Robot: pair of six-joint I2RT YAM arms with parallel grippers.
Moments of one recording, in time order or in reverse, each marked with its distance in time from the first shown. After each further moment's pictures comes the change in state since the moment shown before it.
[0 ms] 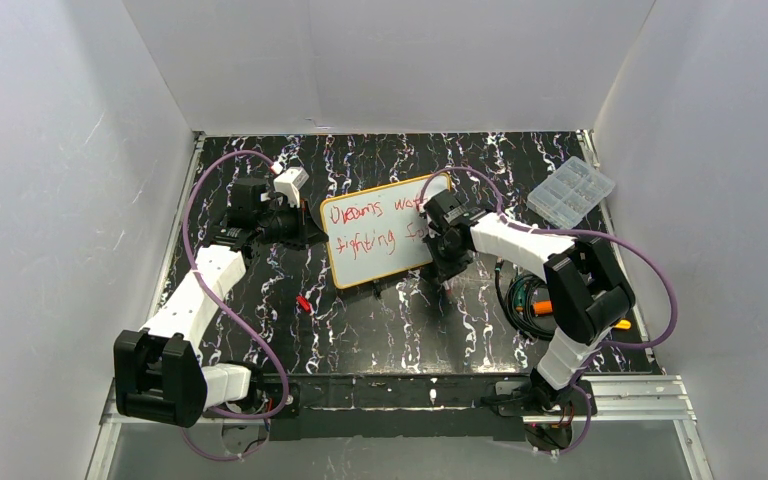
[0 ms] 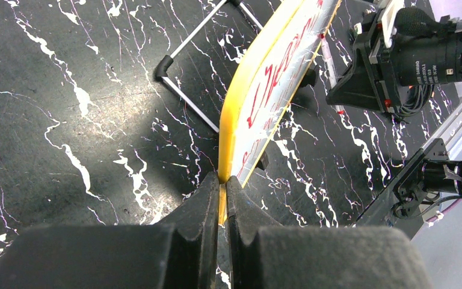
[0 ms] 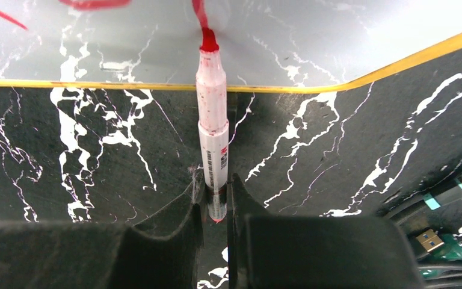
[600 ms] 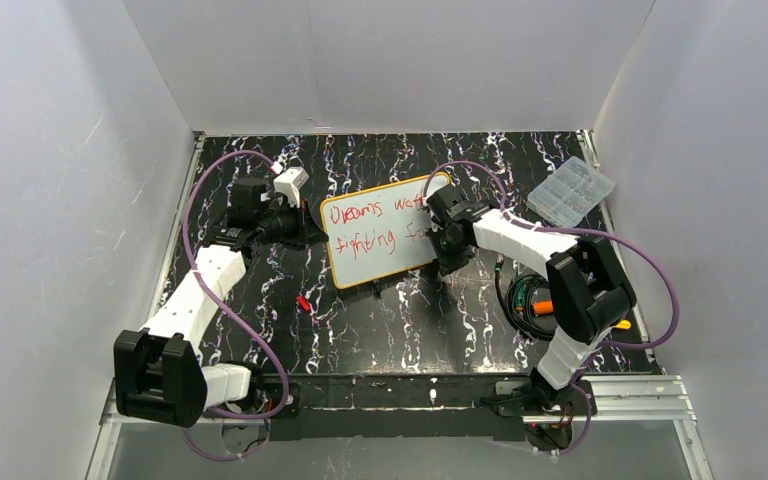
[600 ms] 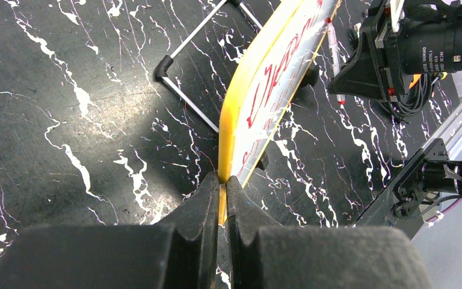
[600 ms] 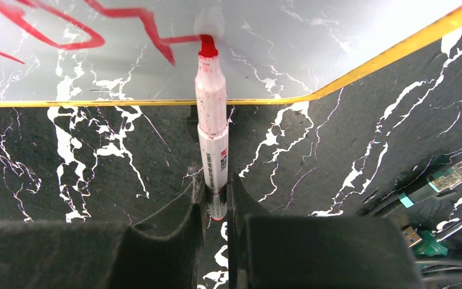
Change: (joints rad) left arm 0.000 0.000 0.000 0.000 0.000 0.000; right arm -0.020 0.000 0.032 -0.001 0.029 0.000
